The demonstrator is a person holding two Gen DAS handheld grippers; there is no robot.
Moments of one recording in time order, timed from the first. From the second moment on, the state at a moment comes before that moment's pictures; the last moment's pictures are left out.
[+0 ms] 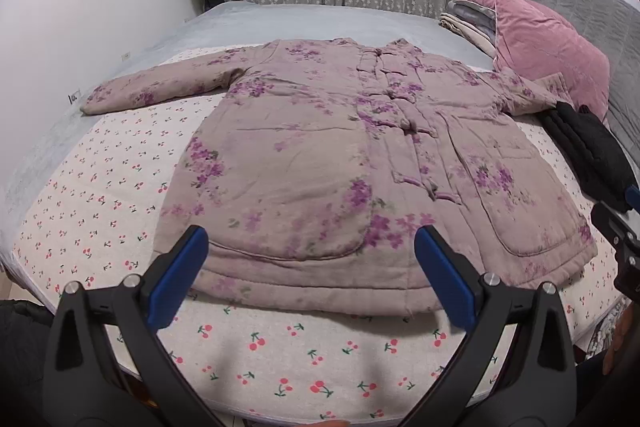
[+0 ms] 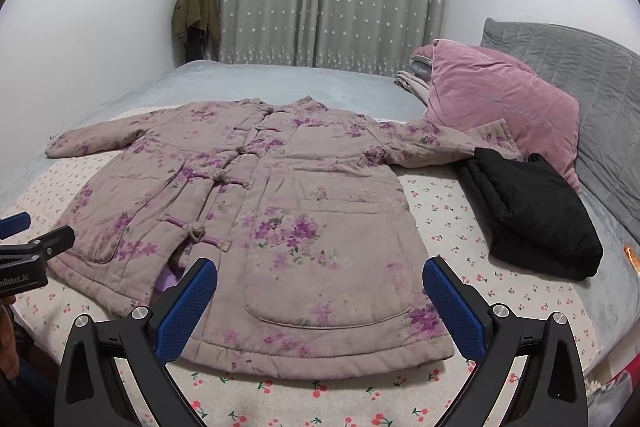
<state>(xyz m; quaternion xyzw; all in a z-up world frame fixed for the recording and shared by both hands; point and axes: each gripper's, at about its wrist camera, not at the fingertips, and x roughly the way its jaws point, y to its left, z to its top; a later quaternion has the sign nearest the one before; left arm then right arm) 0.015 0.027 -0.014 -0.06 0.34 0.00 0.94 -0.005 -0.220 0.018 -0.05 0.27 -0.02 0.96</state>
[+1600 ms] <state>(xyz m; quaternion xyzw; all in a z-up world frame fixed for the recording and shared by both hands) 0.029 0.116 -0.109 0.08 0.49 0.04 0.87 0.018 -0.309 -0.078 -0.16 0.45 -0.05 0.87</state>
